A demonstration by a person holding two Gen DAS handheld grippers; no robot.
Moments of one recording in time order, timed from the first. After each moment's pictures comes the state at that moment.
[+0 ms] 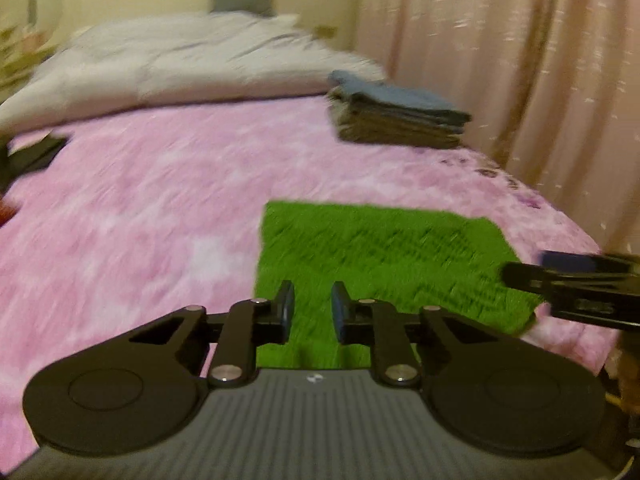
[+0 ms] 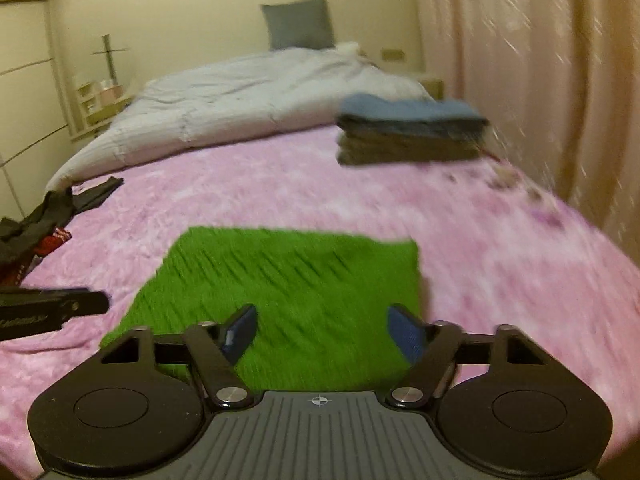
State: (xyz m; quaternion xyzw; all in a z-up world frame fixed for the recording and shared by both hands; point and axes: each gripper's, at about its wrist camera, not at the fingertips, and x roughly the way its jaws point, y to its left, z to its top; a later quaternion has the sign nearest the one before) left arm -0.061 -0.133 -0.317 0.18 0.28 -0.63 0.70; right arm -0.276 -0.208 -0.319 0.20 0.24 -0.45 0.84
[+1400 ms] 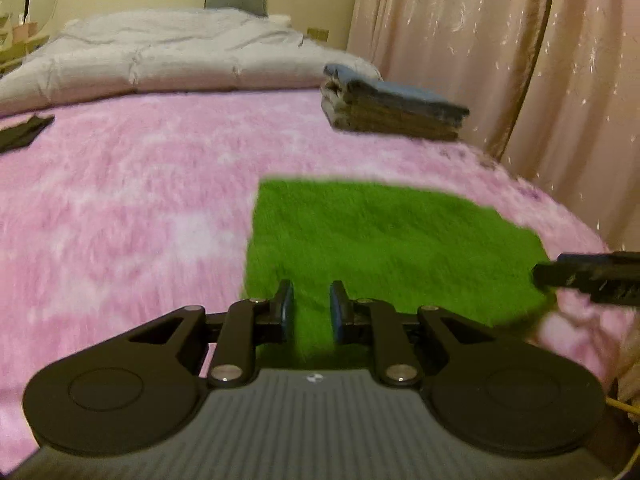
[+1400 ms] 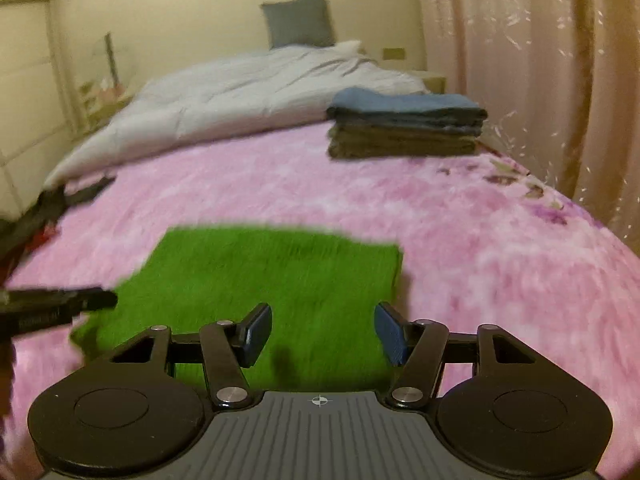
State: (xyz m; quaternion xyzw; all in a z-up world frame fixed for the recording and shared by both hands) left arm -0.057 -0.128 -0.374 0.16 0.29 -0.63 0.70; right arm -0.307 -0.222 -0.356 0.20 0.27 -0.44 0.83
